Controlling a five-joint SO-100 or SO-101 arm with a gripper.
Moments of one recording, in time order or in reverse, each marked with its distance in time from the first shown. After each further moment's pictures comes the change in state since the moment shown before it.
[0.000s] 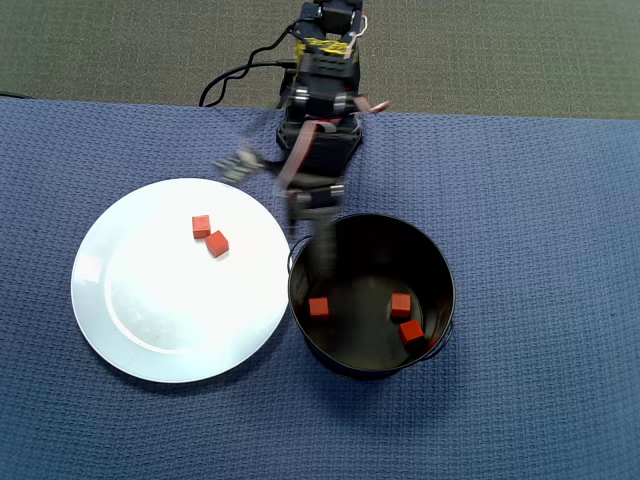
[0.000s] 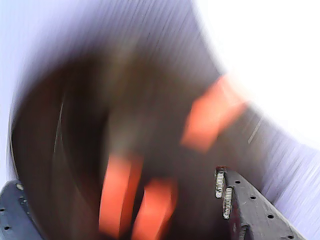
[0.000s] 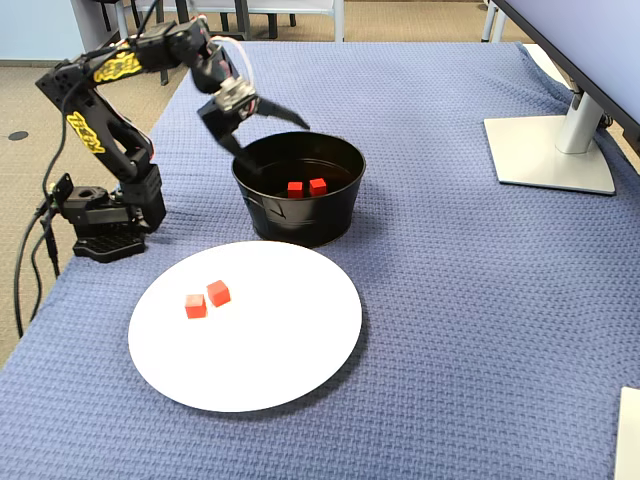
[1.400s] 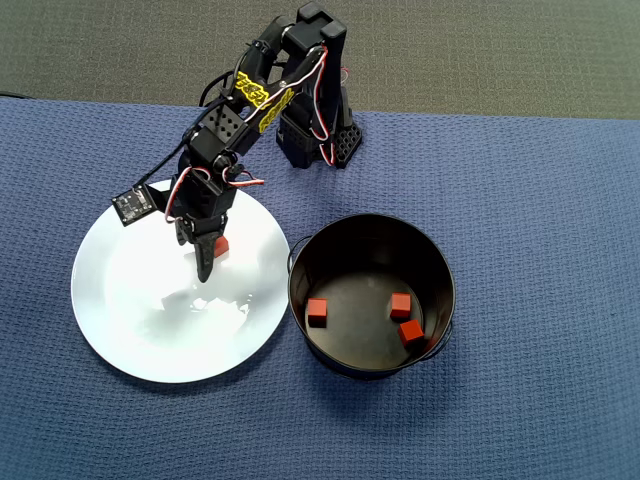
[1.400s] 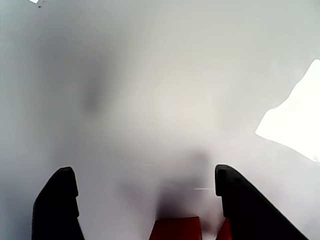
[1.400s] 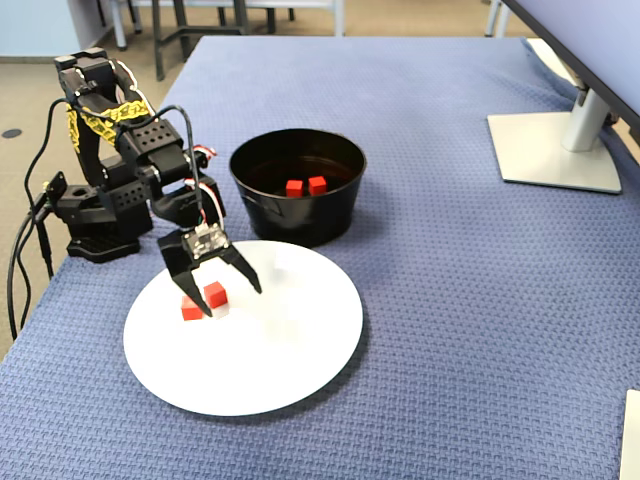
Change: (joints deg) arm 32.3 -24.6 15.7 -32.5 -40.5
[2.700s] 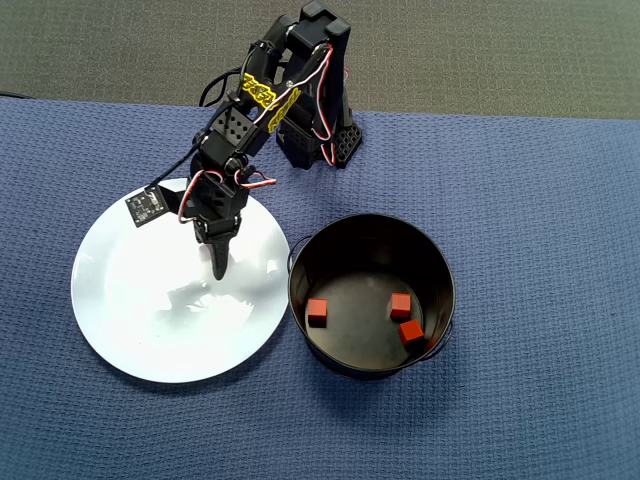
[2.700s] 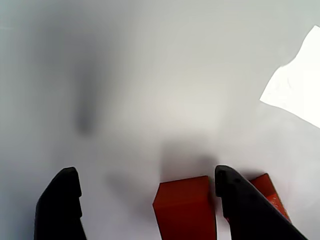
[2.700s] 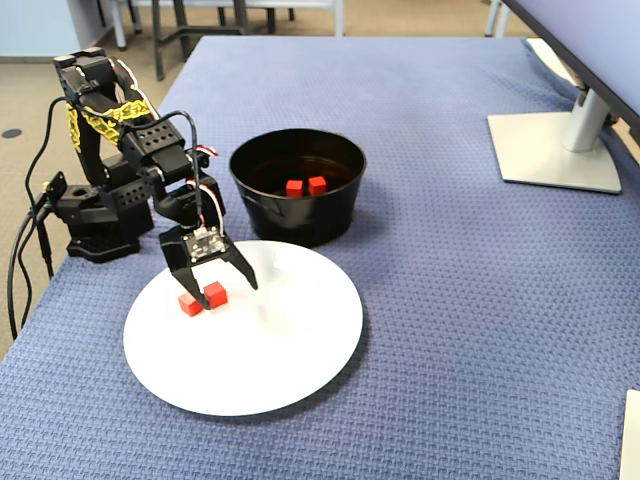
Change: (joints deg) arm -3.0 2.3 4.7 2.0 6.2
